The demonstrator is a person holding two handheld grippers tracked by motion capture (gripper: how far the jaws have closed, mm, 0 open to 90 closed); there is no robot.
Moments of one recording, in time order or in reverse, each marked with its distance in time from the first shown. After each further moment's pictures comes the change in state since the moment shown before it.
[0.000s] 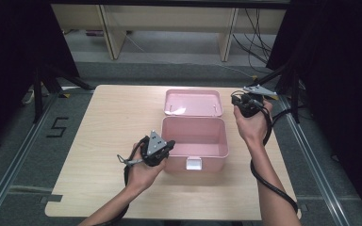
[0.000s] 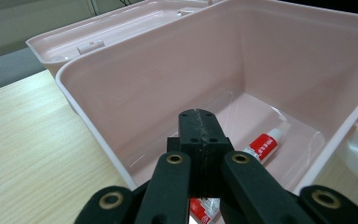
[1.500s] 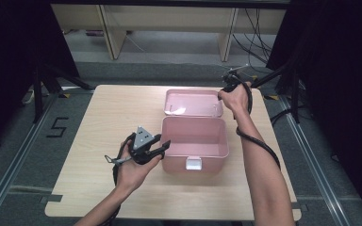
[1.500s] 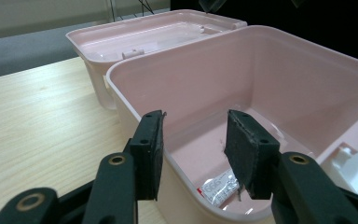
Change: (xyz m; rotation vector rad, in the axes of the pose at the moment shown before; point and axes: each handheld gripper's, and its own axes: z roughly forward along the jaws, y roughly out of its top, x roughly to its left) left arm 0.015 0.012 -0.026 -0.007 0.048 -0.134; right arm -0.008 0.044 0.116 0.502 -0.040 0.076
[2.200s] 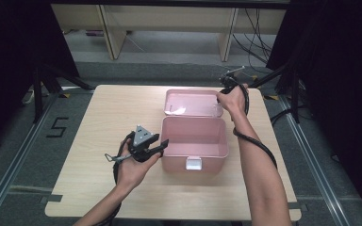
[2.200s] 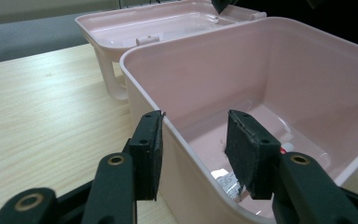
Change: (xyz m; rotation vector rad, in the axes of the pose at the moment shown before) left arm 0.008 -0.005 0.008 0.036 0.017 -0.045; right arm 0.005 -0.002 0.012 0.047 -0.010 0.035
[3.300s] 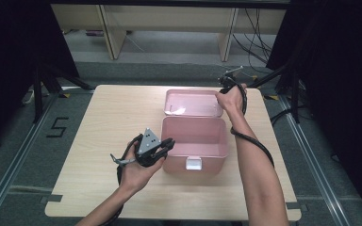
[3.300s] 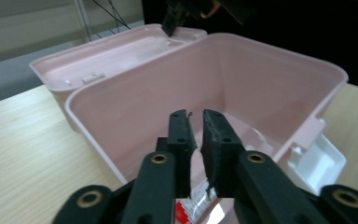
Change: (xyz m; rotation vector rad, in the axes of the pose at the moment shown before) left arm -0.024 0.005 -0.009 -0.052 -0.119 0.164; right arm 0.001 0.004 0.006 0.012 -0.038 -0.001
